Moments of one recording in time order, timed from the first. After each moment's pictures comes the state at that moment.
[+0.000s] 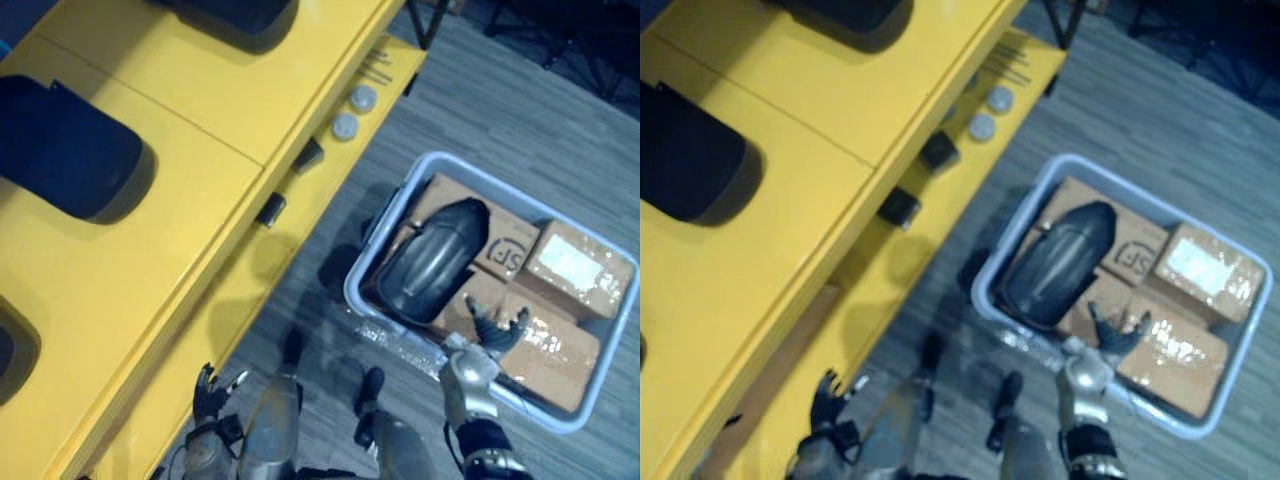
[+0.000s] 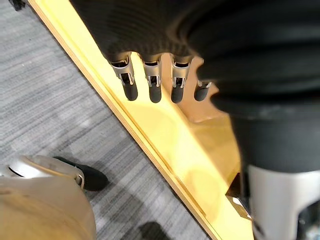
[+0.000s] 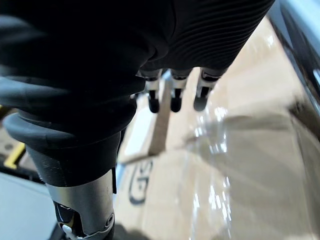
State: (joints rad) left arm 0.07 0.05 0.12 0.78 -0.23 -0.33 0.17; right arm -0.25 -0.06 -0.17 0.61 0.22 -0.26 -0.78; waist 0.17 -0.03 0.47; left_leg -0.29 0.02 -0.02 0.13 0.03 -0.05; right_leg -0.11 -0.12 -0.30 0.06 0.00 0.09
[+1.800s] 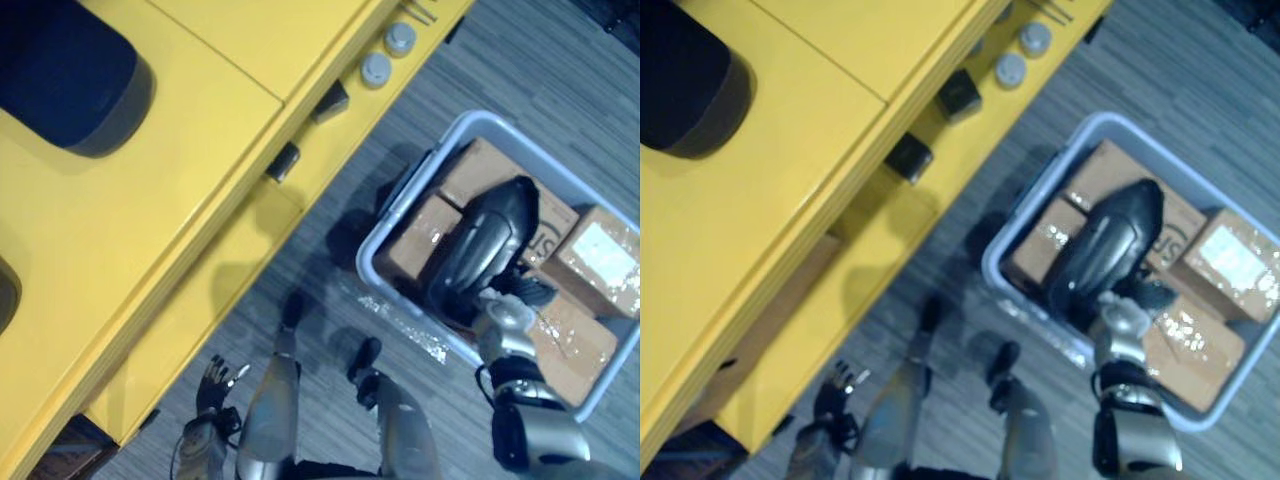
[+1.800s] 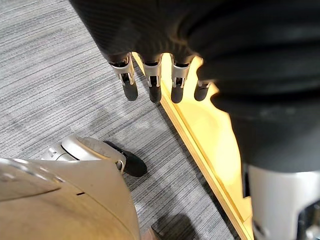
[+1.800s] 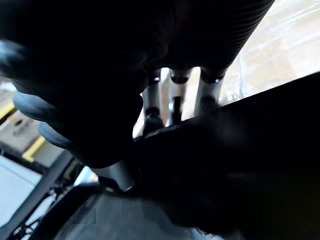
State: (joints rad) left arm 0.01 0.10 0.08 0.88 -0.40 -0.33 0.00; right arm -0.54 -0.29 -0.25 0.86 0.30 -0.05 -0.74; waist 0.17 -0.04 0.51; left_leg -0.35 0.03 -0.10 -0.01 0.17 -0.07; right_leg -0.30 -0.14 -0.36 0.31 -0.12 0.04
